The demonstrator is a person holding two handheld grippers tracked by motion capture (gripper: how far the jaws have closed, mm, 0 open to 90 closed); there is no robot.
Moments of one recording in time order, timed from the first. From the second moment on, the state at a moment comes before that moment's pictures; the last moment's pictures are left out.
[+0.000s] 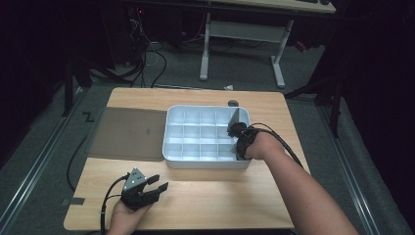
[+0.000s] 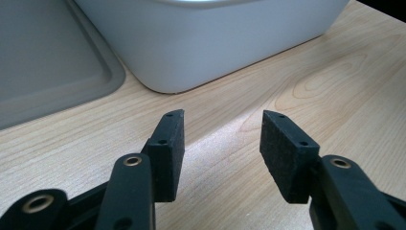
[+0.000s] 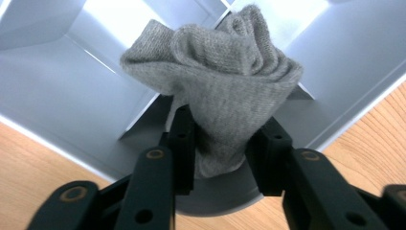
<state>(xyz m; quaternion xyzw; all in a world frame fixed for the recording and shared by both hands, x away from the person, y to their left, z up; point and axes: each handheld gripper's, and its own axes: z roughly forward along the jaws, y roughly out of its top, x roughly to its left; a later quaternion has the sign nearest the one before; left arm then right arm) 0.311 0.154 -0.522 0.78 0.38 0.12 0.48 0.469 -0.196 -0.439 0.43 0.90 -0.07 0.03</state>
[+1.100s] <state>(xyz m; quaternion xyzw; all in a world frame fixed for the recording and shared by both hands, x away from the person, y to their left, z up) 0.312 0.151 -0.527 0.79 0.39 0.11 0.47 0.478 -0.188 -0.435 0.43 0.90 -0.07 0.05</state>
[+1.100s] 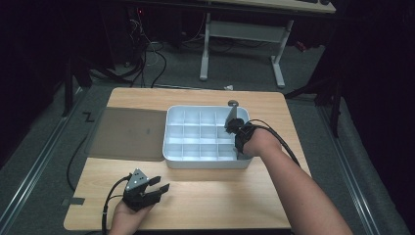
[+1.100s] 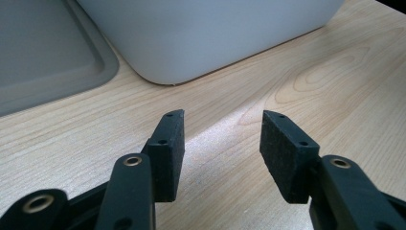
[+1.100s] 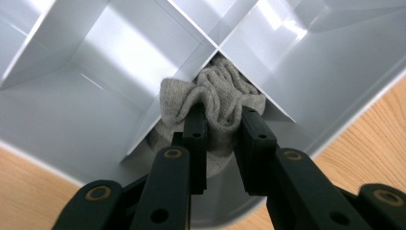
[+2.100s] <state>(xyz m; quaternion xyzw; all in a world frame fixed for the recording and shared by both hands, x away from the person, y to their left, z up) 0.311 0.150 -0.526 0.78 0.39 0.11 0.47 0.491 -0.189 -0.461 0.43 0.90 -0.09 0.02</state>
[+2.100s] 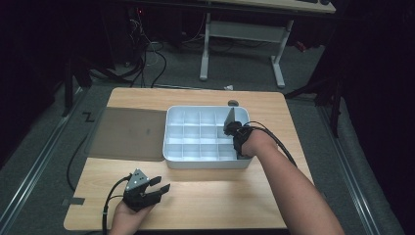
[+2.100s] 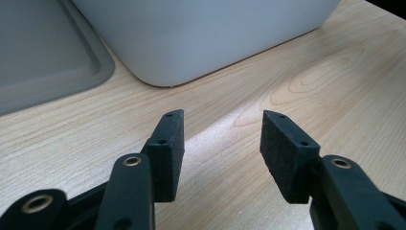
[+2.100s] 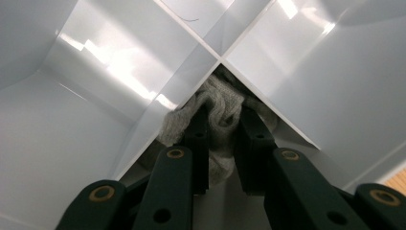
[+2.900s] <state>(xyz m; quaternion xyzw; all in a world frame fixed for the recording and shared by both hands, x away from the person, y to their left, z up) 0.311 0.150 -0.526 0.78 0.39 0.11 0.47 0.483 -0.200 -0.450 0.45 0.89 -0.07 0.02</state>
